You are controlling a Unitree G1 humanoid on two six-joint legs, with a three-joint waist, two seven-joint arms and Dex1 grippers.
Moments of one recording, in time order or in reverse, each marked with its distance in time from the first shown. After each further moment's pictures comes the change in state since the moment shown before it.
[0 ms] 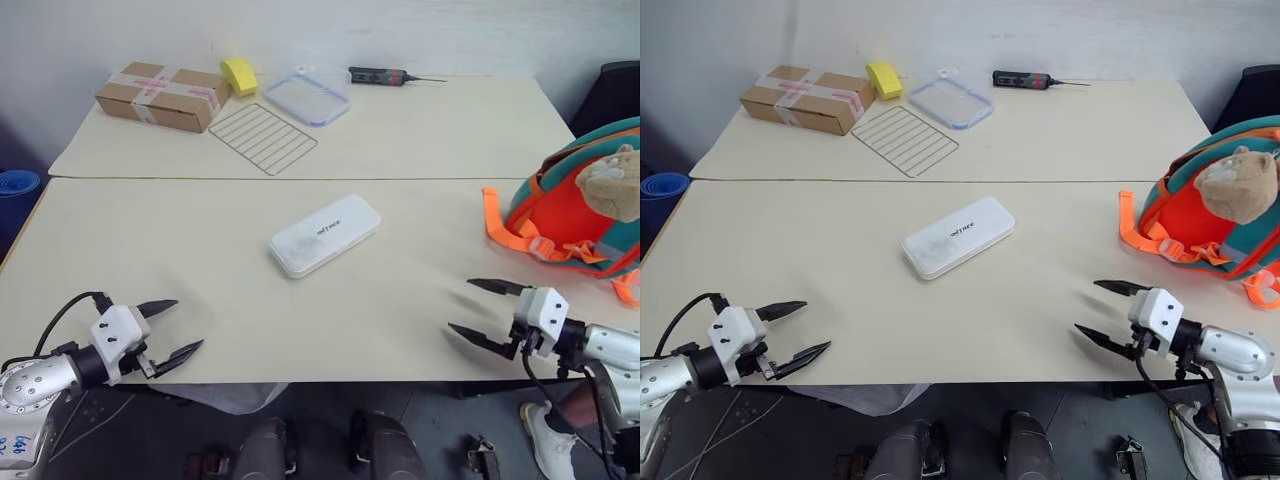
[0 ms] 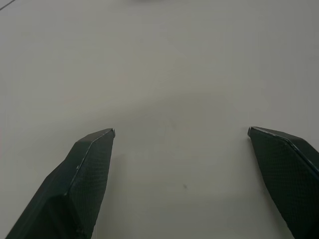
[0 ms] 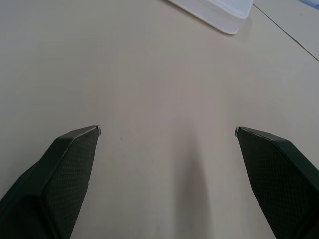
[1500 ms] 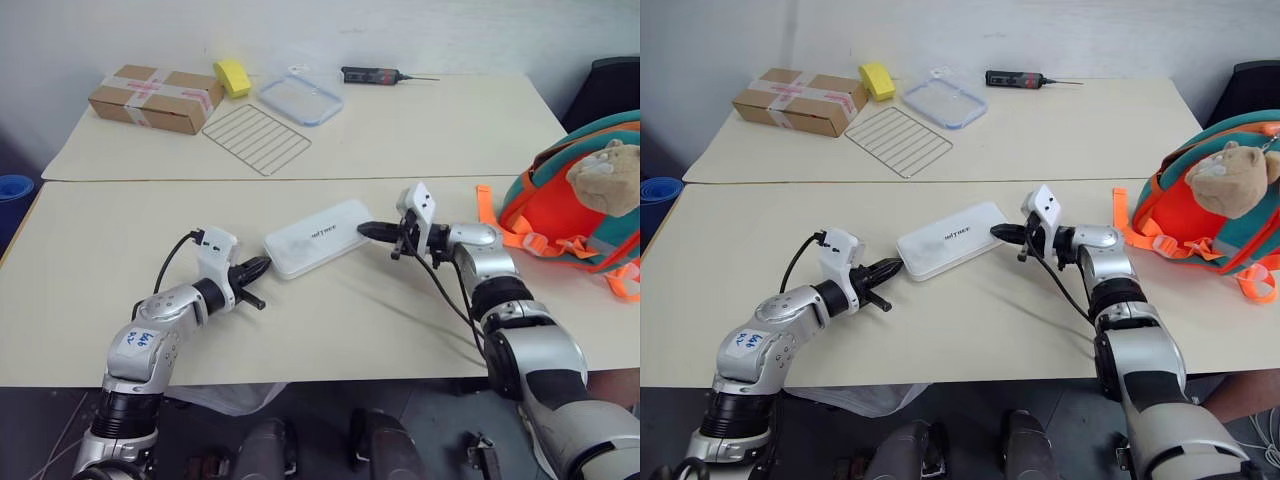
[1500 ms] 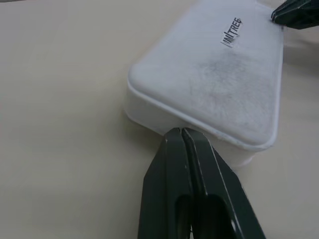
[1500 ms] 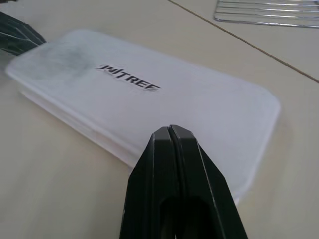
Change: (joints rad) left arm -0.503 -0.327 -0.260 -0.169 -0.097 0.785 0.441; right arm -0.854 0.404 0.167 0.703 -0.196 0.259 0.134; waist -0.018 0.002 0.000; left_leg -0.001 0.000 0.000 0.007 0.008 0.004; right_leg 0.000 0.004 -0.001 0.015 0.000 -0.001
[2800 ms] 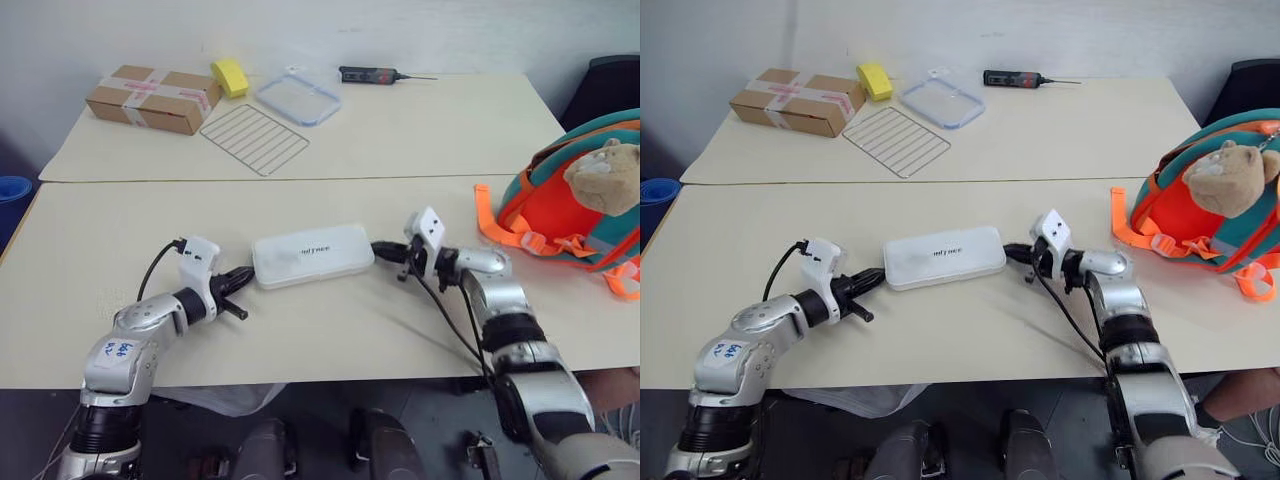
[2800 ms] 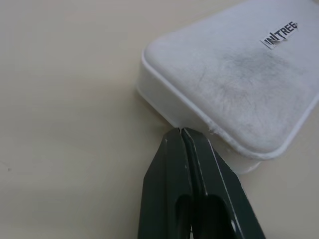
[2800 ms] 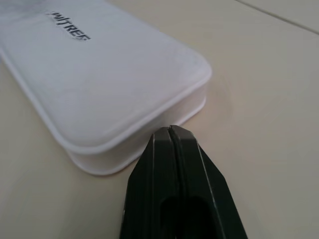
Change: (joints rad) left arm 0.095 0.057 0.078 -0.043 0.000 0.035 -0.082; right arm 0.291 -0.040 0.017 -0.434 0.011 0.178 -0.138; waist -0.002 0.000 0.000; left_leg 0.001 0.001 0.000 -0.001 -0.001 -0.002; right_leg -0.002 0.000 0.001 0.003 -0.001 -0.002
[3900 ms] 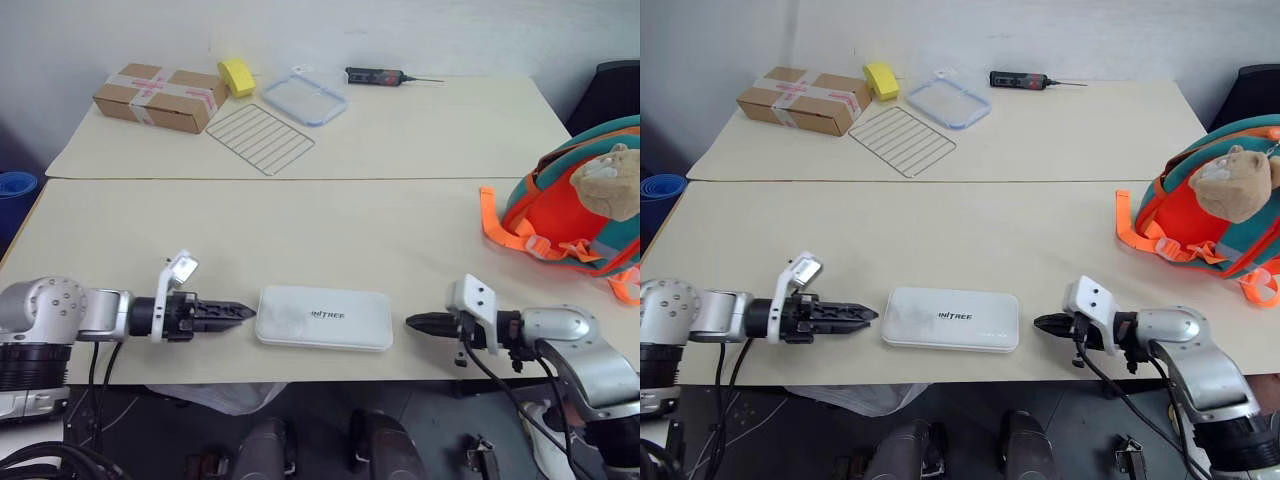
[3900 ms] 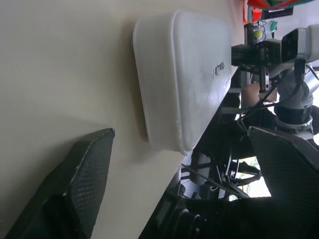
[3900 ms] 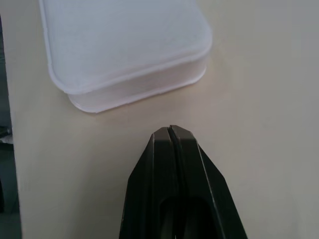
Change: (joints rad) left arm -0.282 0.331 -0.021 0.404 -0.677 0.870 -0.192; right arm 0.446 -0.354 0.047 -0.699 0.117 0.282 -0.013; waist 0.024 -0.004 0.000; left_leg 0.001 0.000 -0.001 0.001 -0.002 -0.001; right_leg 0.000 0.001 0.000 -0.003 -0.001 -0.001
